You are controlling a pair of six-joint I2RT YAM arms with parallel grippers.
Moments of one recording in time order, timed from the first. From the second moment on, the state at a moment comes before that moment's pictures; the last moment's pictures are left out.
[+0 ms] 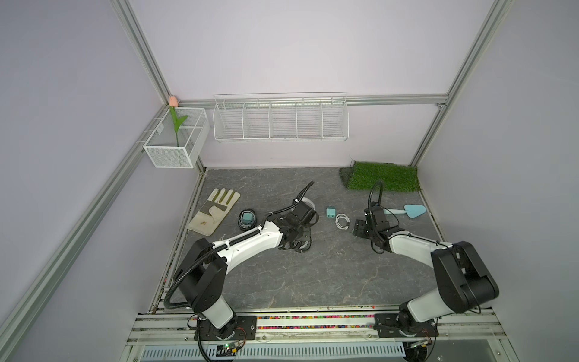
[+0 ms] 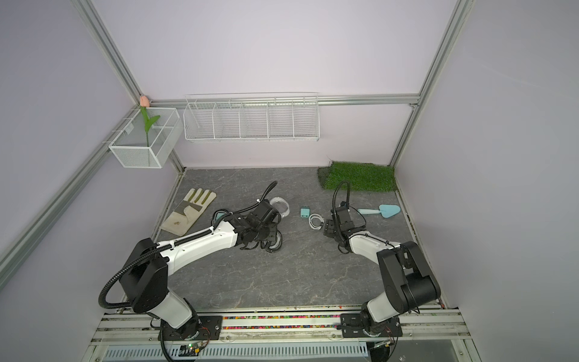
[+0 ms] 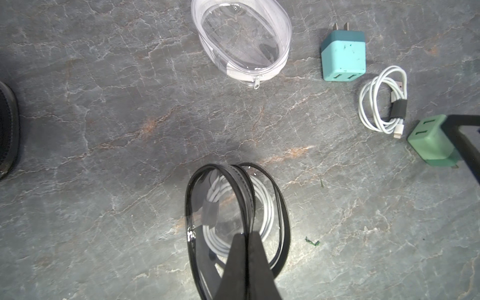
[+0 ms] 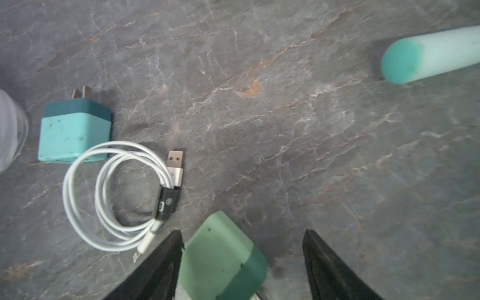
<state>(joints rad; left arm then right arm) -0.85 1.63 1.16 -0.57 -0.22 -0.63 0.34 1.55 0.69 -0.03 0.15 0.46</state>
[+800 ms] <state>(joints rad) -0.85 1.63 1.16 -0.55 -0.18 -0.62 0.48 1.56 0.70 -0.15 0.27 0.52</state>
